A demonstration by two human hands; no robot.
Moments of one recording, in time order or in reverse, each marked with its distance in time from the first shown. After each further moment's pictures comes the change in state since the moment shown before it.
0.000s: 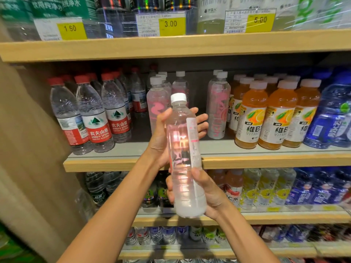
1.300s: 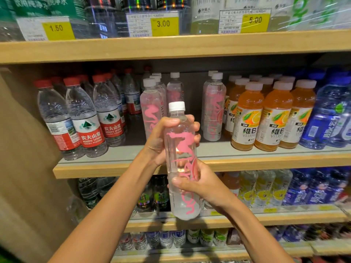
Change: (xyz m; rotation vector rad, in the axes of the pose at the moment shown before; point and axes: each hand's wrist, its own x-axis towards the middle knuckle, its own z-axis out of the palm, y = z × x) left_hand 0.017 0.002 -0.003 -0.031 -0.275 -0.082; right_hand -0.001 -0.024 -0.010 -0.673 0.327 -0.077
